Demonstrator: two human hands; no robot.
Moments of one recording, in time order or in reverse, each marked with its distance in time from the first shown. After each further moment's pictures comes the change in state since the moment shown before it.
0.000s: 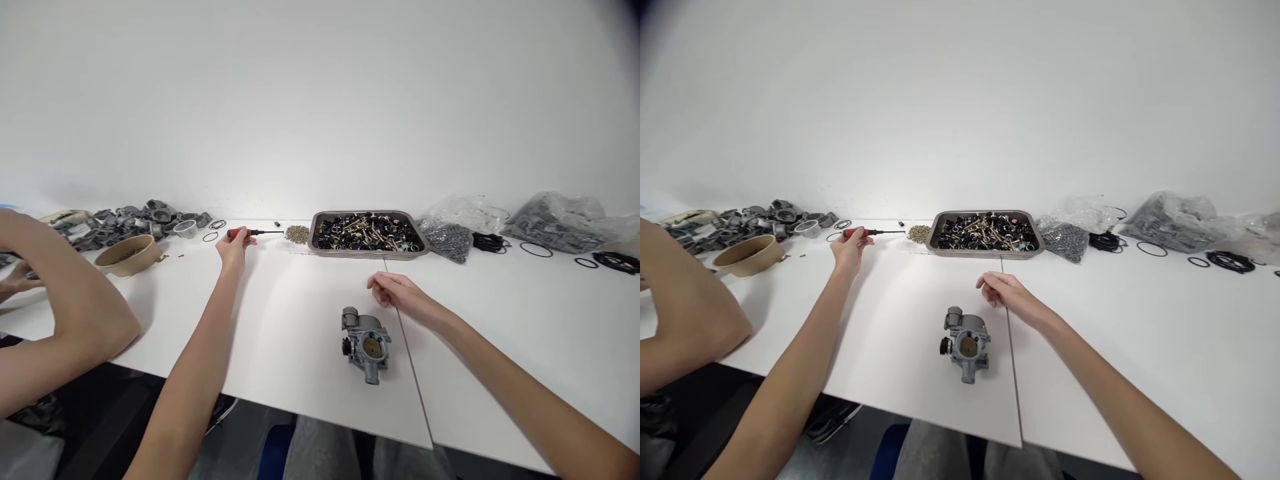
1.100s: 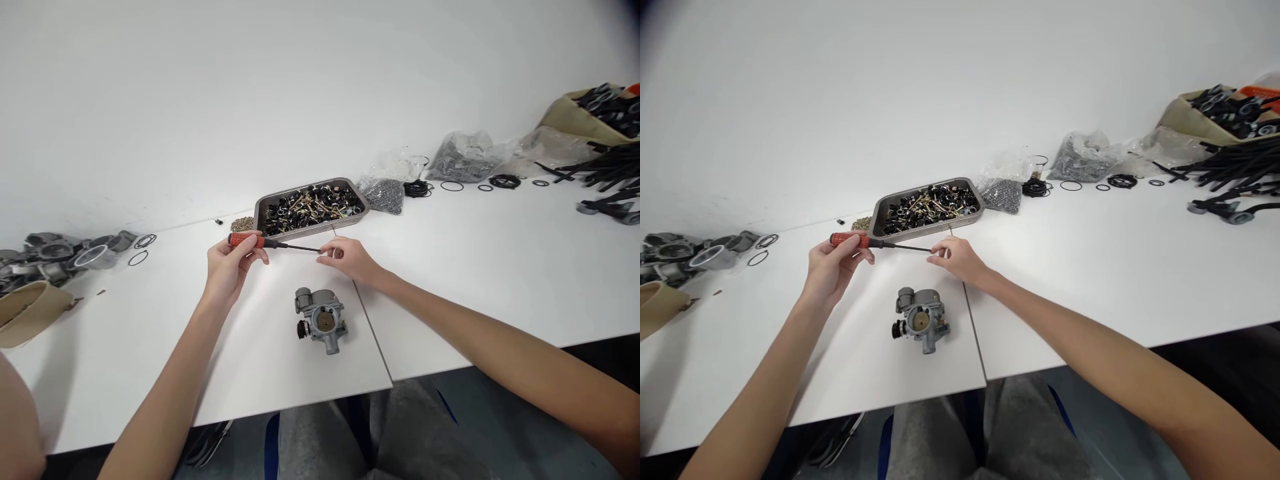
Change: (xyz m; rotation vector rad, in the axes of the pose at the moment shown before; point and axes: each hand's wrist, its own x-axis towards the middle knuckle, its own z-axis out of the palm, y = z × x) left_hand -0.135 0.038 0.080 0.053 -0.630 -0.231; right_hand 0.006 0.012 0.004 -0.560 0.406 -0.304
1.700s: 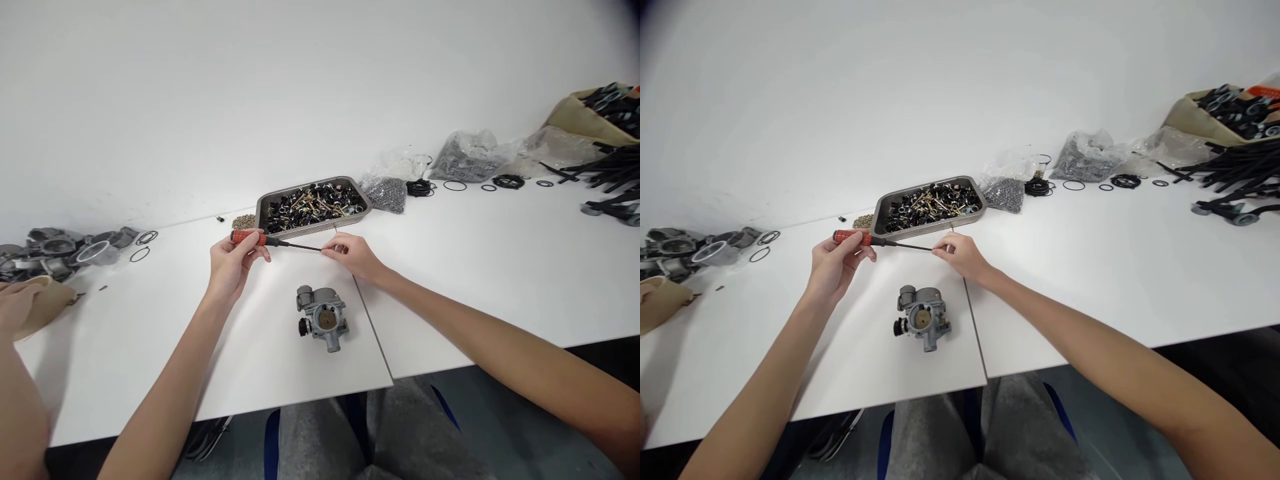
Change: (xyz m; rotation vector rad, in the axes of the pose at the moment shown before) left_hand -0.001 -0.003 0.001 -0.009 0.022 -0.007; right_hand 0.001 0.001 -0.001 0.025 0.057 -0.050
